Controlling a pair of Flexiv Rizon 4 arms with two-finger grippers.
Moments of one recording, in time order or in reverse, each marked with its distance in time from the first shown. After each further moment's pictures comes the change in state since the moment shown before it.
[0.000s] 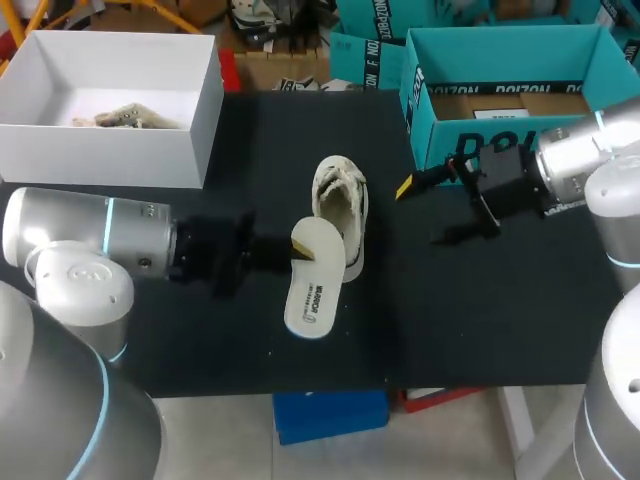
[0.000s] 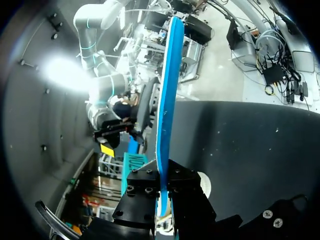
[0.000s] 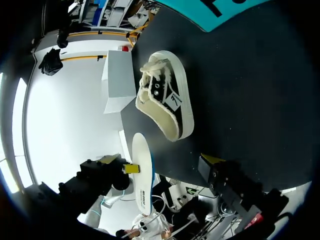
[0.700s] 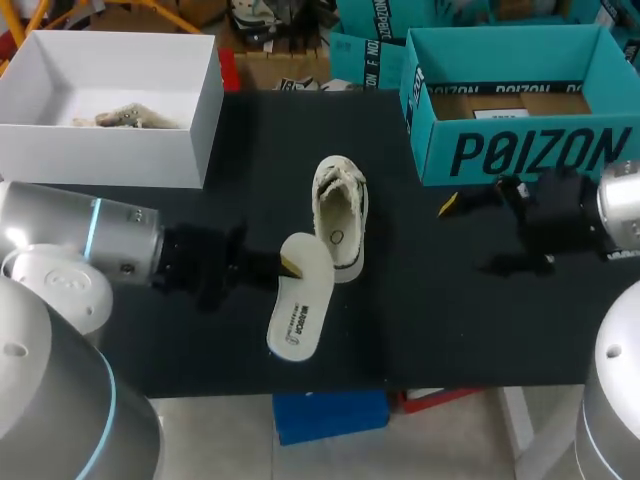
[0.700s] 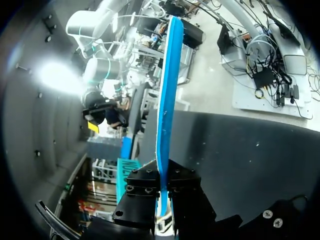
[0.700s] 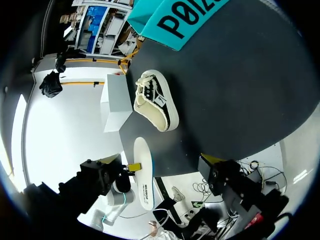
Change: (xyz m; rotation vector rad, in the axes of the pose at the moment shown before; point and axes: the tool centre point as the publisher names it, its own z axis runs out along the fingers) left arm 0.012 -0.026 -0.018 0.025 0.077 0.020; right arm -0.005 -0.067 -0.066 -0.252 -0.032 0.107
